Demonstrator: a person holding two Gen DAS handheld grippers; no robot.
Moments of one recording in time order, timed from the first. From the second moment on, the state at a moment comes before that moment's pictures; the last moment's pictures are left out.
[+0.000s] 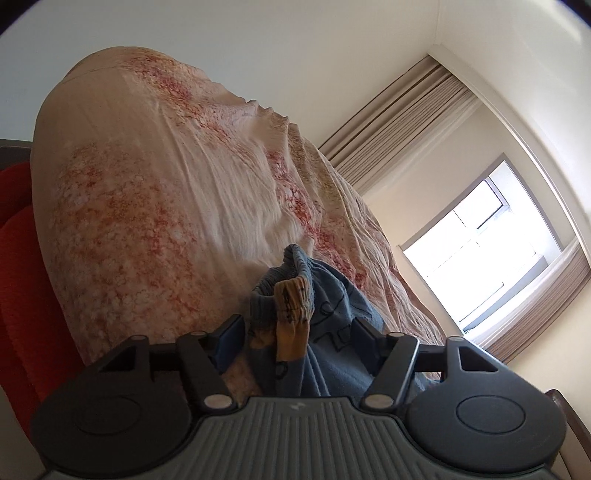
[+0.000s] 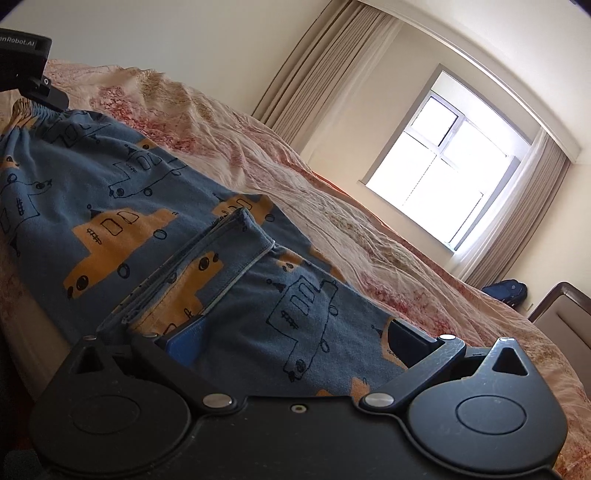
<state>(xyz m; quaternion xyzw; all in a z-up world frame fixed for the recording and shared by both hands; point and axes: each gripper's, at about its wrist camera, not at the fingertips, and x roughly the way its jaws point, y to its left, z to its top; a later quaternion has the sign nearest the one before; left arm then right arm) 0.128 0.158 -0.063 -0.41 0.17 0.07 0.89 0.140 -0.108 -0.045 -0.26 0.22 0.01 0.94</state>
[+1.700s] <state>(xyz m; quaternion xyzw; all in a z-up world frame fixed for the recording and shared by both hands) 0.159 -0.159 0.001 -0.04 0.27 -0.28 0.92 0.070 -0.285 -0.041 -0.11 0.16 -0.21 0.96</state>
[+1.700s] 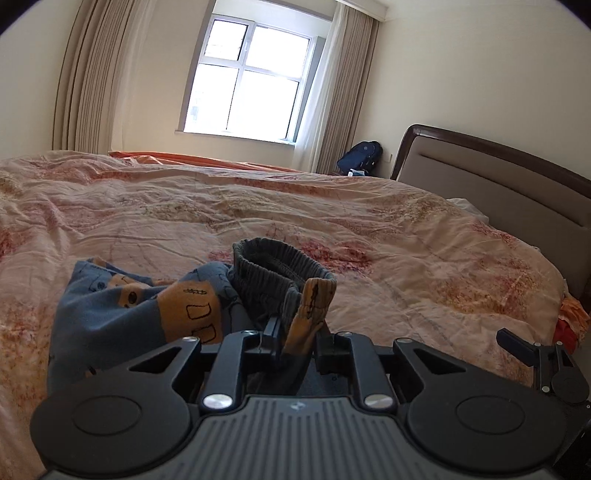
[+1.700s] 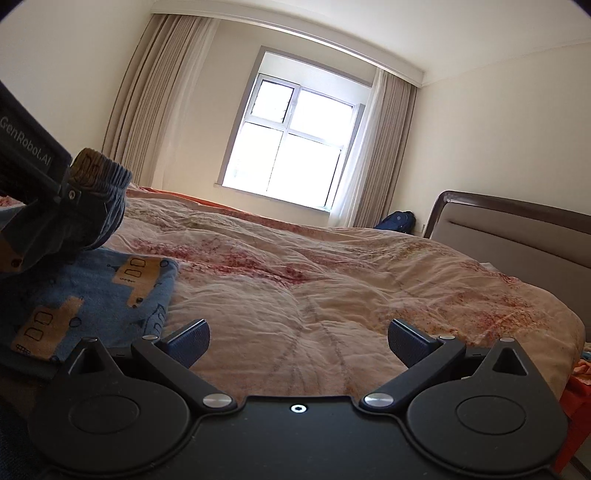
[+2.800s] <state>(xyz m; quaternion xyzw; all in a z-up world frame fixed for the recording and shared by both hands) 0.164 -0.035 -0.047 -0.07 0.30 -0.08 0.95 0.086 -0.265 -0.025 0.06 0.18 0.02 0.98</state>
